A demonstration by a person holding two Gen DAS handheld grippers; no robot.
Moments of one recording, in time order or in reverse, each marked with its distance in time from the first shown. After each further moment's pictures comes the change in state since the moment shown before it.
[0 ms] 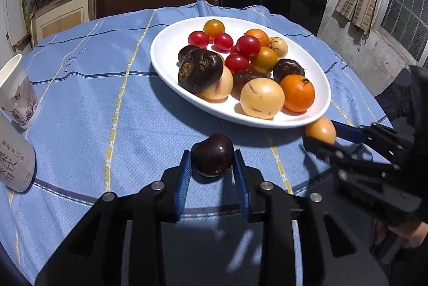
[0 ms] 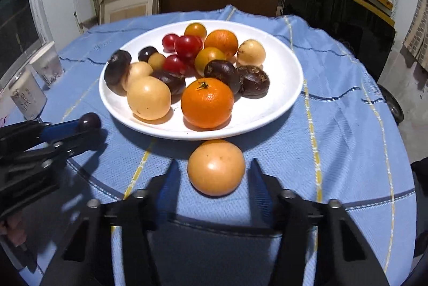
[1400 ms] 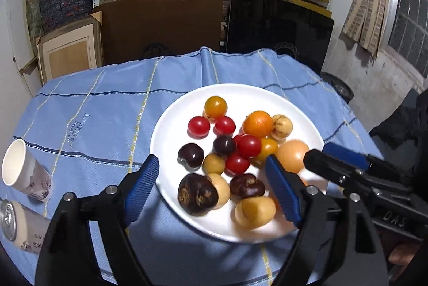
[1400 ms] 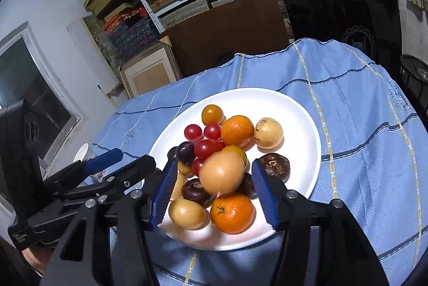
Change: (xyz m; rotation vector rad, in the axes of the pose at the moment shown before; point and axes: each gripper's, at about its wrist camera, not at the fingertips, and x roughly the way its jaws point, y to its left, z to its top) left arm -0.010 -0.015 0.106 0.014 -0.114 0.071; right arm -0.016 -0.049 0.077 0.277 -0.178 0.306
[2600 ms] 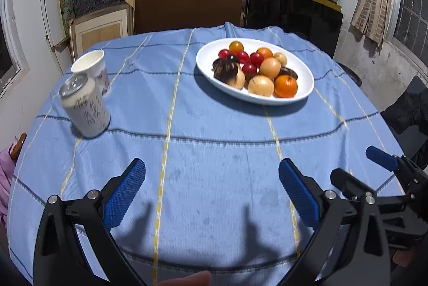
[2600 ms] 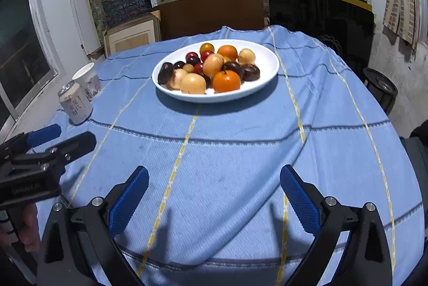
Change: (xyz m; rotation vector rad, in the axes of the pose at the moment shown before) left arm -0.138 0.010 -0.161 -0.058 0.023 0.095; right arm -0.101 0.054 -0.155 -0.140 0.044 -0.250
